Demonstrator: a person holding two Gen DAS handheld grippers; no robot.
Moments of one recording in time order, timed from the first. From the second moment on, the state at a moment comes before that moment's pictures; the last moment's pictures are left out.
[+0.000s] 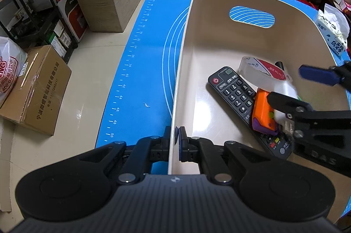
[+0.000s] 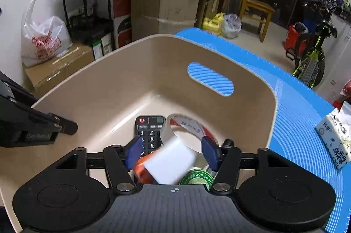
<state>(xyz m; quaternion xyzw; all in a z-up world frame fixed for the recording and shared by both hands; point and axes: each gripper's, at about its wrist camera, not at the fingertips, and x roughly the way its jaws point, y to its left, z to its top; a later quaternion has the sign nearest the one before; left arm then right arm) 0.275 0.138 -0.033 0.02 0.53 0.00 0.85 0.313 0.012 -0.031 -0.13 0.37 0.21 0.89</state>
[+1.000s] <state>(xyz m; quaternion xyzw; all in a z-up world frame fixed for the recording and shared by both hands) 0.159 0.052 0.067 0.05 0.38 0.01 0.92 0.168 -0.115 0.081 -0.02 0.28 0.13 0.95</state>
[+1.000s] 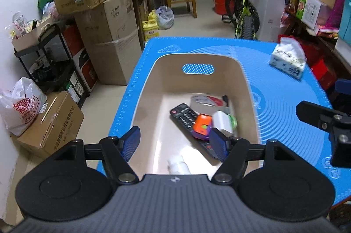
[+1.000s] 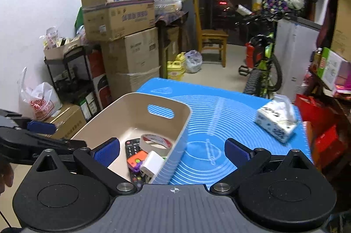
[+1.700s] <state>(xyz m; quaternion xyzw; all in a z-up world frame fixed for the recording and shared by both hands) 0.022 -0.015 0.072 0.05 0.34 0.01 0.94 0.016 -0.197 0.074 0.01 0.26 0.08 0.96</state>
